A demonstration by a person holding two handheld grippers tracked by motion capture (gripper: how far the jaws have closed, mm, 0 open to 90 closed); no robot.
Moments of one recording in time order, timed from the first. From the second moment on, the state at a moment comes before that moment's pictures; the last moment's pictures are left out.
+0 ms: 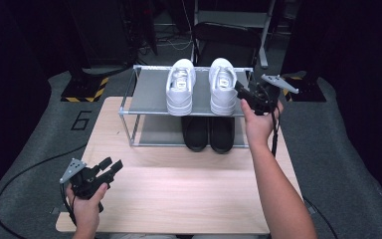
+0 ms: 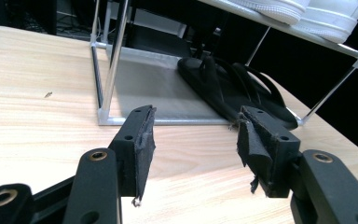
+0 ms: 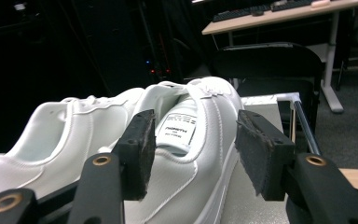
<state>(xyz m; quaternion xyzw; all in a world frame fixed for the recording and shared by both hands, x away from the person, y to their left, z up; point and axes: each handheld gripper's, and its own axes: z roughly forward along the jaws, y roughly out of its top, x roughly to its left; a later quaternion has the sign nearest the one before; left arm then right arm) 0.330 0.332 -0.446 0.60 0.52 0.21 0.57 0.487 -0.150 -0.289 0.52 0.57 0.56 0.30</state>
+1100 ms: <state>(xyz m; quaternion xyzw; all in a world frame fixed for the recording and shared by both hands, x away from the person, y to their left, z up) 0.335 0.333 -0.448 0.63 0.50 0.21 0.55 0.345 -0.165 -0.387 0.49 0.63 0.56 0.24</state>
